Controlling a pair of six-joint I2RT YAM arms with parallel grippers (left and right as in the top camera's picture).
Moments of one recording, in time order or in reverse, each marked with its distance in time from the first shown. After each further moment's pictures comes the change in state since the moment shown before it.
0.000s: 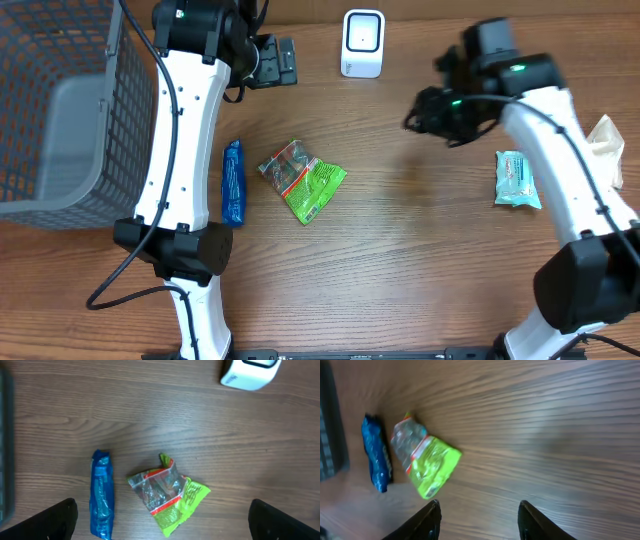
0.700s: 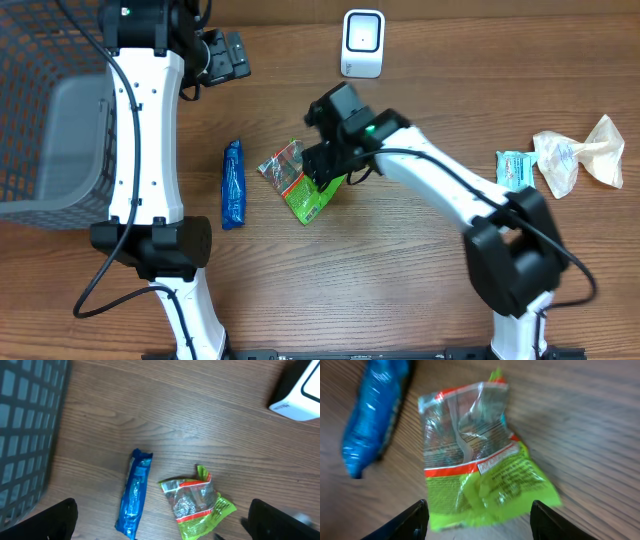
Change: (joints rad) left arm 0.161 0.000 0.000 -0.031 -0.021 -0.026; right arm 0.416 0.225 -0.120 0.422 0.120 -0.115
